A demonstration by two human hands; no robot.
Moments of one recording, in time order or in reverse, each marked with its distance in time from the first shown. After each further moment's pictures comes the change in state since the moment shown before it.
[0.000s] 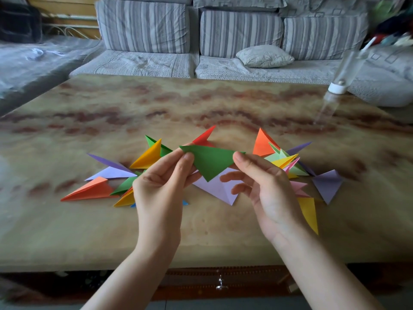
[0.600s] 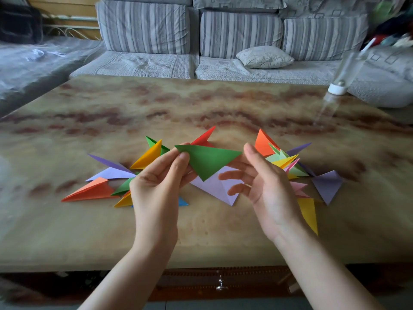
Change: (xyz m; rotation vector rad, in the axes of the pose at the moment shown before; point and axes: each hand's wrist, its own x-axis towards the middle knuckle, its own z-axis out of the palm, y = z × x) left_hand 0.003 0.002 -0.002 -0.004 0.010 -0.015; right_hand 0.002 -0.002 -0.002 0.031 -0.058 0.013
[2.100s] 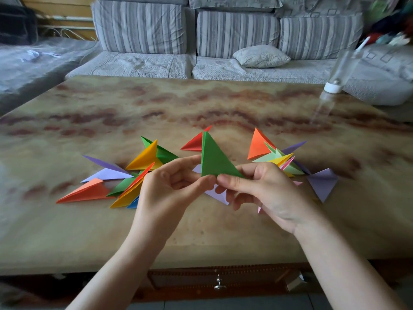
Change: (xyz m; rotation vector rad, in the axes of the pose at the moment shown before) left_hand 0.000 0.008 -0.002 0.351 -0.364 -0.036; right_hand 0.004 -0.012 -0.021 -0.371 -0.323 0.138
